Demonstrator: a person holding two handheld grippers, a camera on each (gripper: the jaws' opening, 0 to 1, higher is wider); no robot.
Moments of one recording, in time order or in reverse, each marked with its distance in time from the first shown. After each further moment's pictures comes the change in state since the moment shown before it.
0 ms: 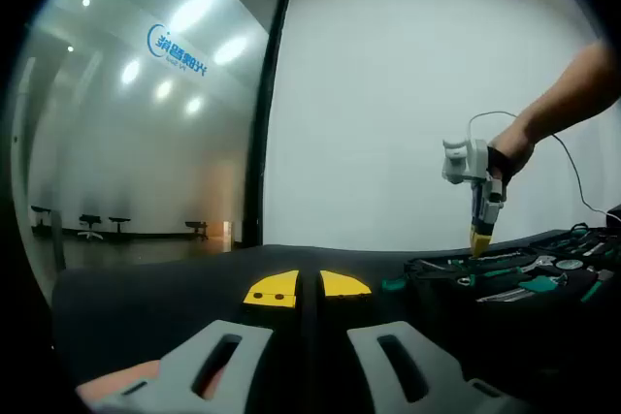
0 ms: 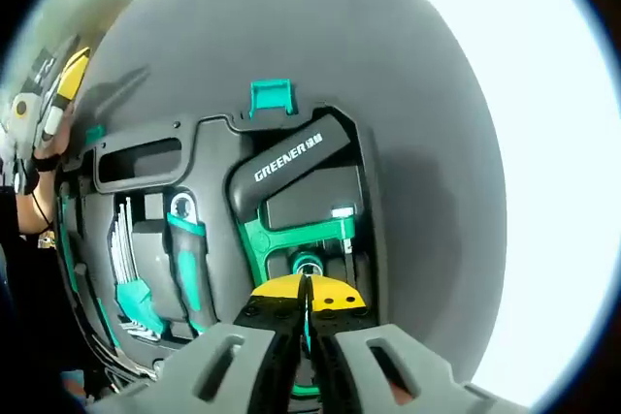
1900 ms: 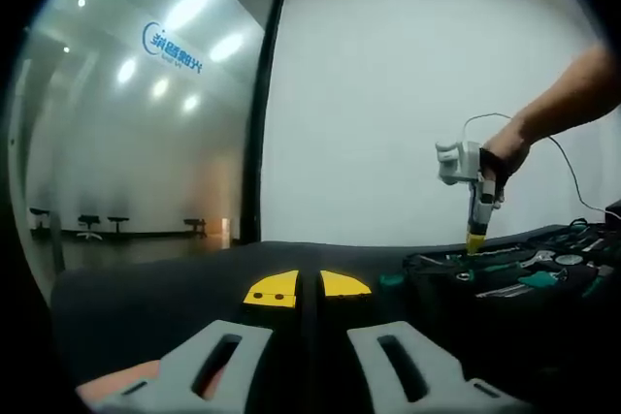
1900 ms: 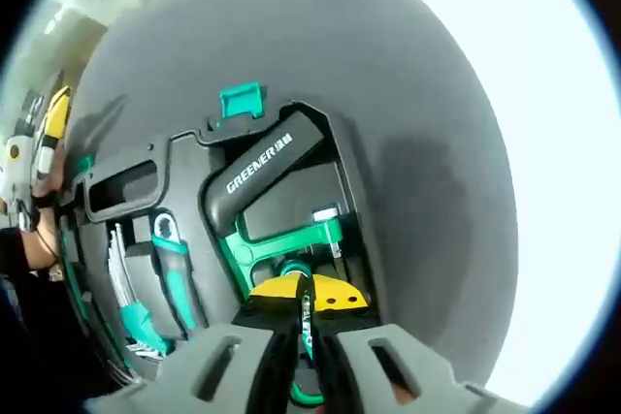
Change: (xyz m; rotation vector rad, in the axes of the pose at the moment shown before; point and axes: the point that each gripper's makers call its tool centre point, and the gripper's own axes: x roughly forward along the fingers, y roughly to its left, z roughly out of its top) left arm 0.002 -0.005 -0.004 0.011 0.019 -0.015; right arm 0.010 -0.011 -0.001 0.081 0.024 -0.083
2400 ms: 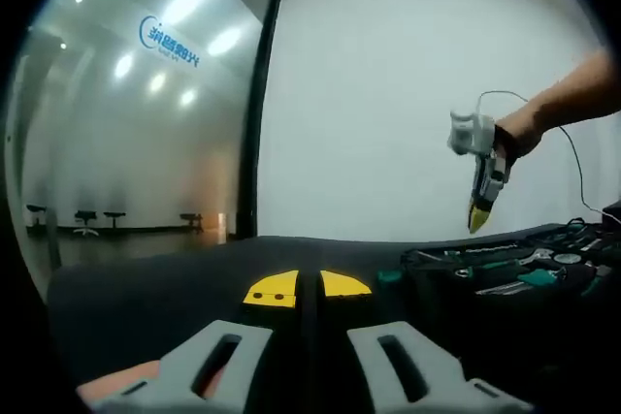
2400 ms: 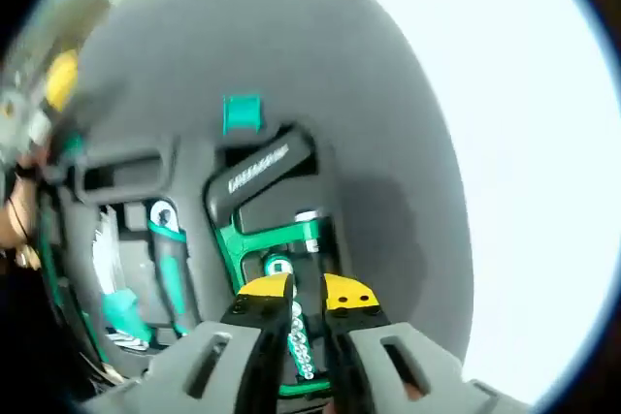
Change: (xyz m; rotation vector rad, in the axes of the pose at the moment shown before) left arm 0.004 -0.002 -0.005 -0.014 0.027 -0.024; right arm -0.073 -0.032 0.001 0.051 -0.280 -0.096
